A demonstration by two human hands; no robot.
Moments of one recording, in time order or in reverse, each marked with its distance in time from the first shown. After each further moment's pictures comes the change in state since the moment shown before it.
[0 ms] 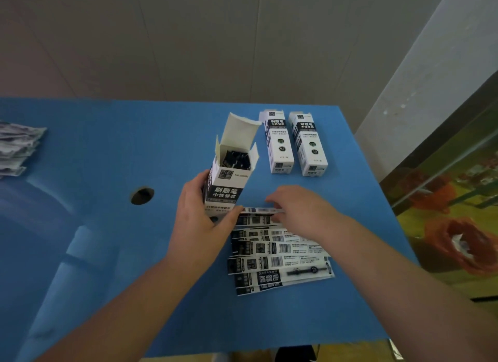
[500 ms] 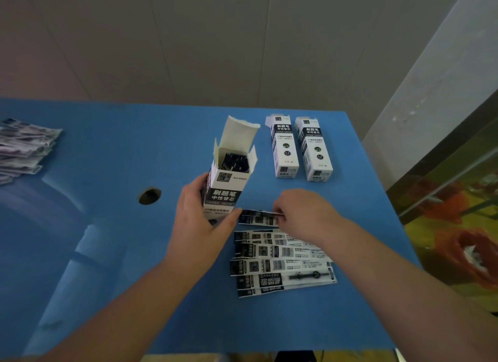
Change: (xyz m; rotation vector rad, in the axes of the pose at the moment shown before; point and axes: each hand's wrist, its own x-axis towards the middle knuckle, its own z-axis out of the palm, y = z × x) left_hand -0.004 0.000 -0.007 -0.023 0.026 -0.023; right_hand -0.002 -0.007 -0.004 -0.117 0.029 0.000
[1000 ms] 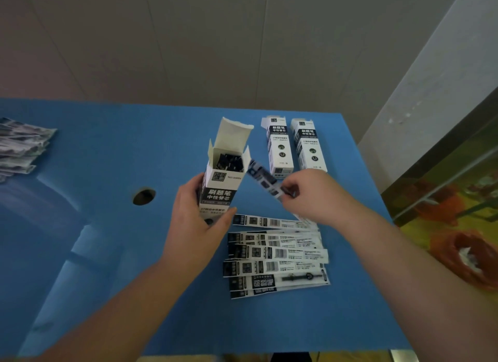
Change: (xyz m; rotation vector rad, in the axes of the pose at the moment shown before) left_hand 0.002 0.004 0.006 0.021 0.013 0.013; right_hand -0.015 0.021 -0.040 0.406 0.168 0.098
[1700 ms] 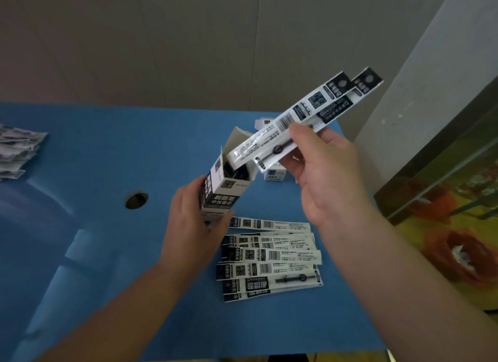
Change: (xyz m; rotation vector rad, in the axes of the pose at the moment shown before) left_hand 0.001 0.005 0.009 0.136 0.012 0.052; right_hand -0.030 -0.066 -0.036 1.480 0.473 0.107
